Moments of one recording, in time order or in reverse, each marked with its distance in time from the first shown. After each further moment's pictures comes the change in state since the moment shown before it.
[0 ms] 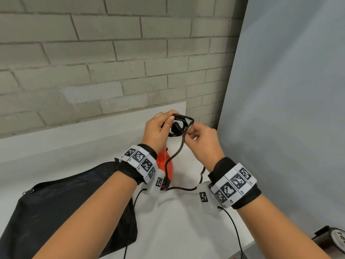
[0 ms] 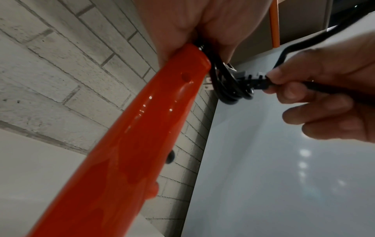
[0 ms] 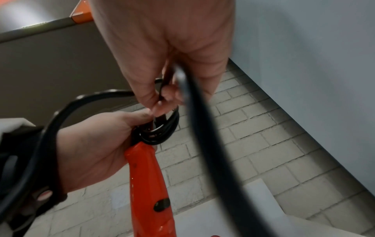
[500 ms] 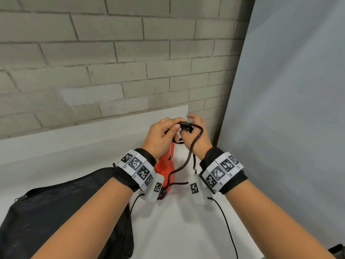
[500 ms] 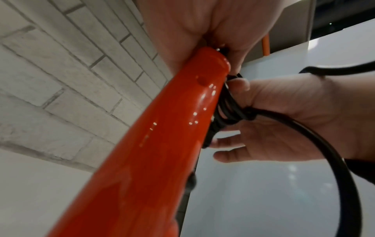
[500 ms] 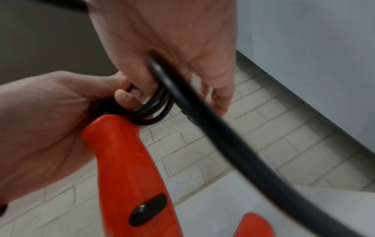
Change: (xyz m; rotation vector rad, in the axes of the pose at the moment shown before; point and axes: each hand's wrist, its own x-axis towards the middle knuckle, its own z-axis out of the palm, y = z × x) left_hand 0.012 -0.004 -0.006 -0.125 -0.179 0.010; right_hand 0.056 0.012 0.037 0.094 -0.020 0.134
